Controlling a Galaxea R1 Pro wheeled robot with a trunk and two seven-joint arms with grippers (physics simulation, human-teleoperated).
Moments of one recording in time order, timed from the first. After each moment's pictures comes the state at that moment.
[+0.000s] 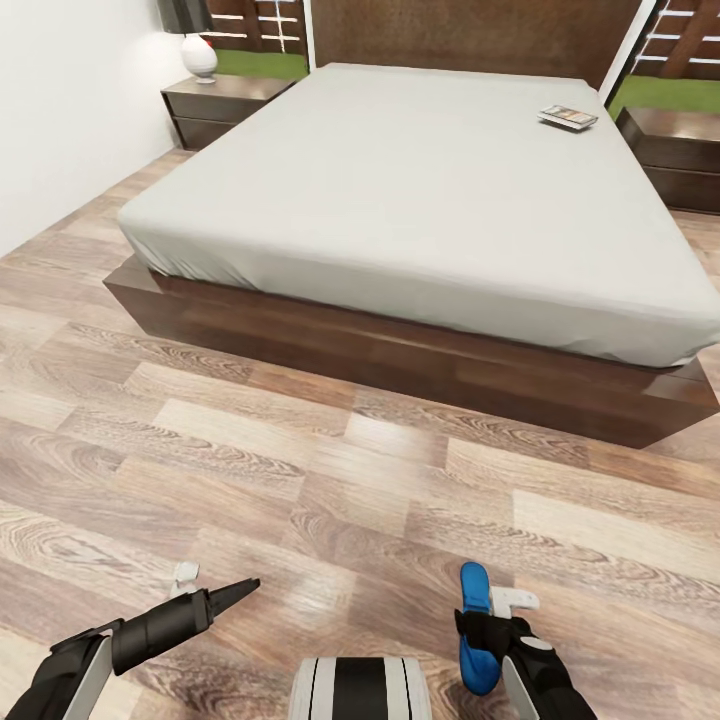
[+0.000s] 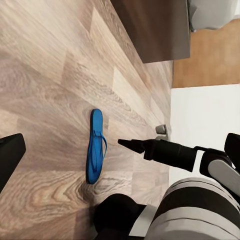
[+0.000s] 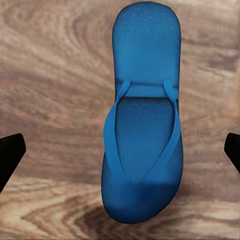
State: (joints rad) left arm -0.26 0.18 0.23 -1.02 0.31 0.59 -1.24; right arm -0.23 0.01 0.03 -1.03 -0.14 0.44 -0.12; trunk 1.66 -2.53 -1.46
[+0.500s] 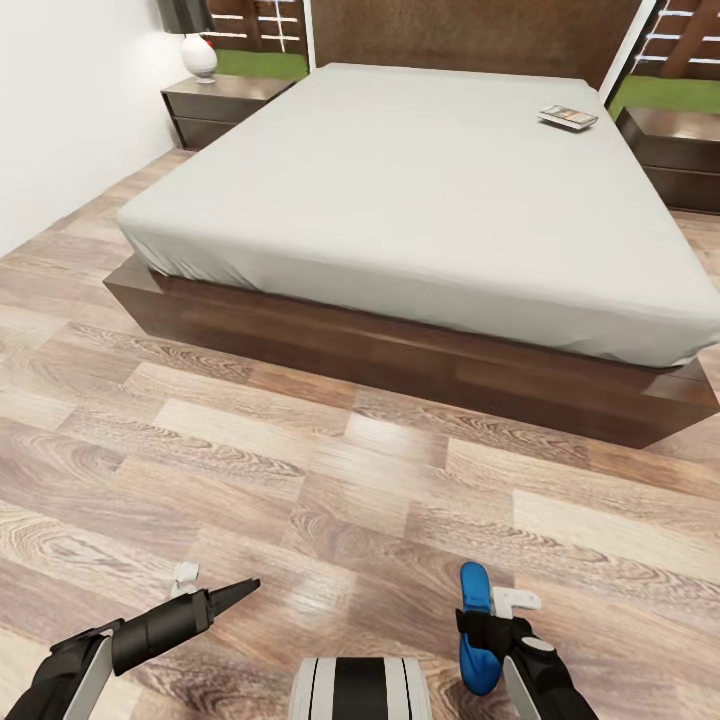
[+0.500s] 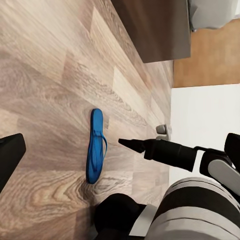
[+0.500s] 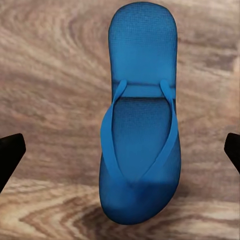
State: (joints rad) left arm -0.26 0.18 0.23 -1.02 0.31 0.59 -1.24; right arm -0.23 0.01 0.02 -1.02 -0.14 0.43 -0.12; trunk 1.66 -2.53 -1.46
